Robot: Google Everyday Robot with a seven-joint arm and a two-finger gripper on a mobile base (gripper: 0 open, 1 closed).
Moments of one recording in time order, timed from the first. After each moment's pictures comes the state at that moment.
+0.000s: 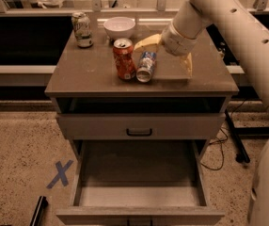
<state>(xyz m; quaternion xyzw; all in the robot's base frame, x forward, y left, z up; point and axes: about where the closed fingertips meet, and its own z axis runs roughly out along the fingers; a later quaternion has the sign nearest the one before) 0.670 -0.093 0.845 -0.97 0.09 -0.07 0.20</state>
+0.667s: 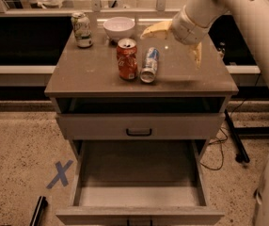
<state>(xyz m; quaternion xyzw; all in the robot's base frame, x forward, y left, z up) 0.677 -0.113 0.882 -0.96 0.13 -0.10 0.21</state>
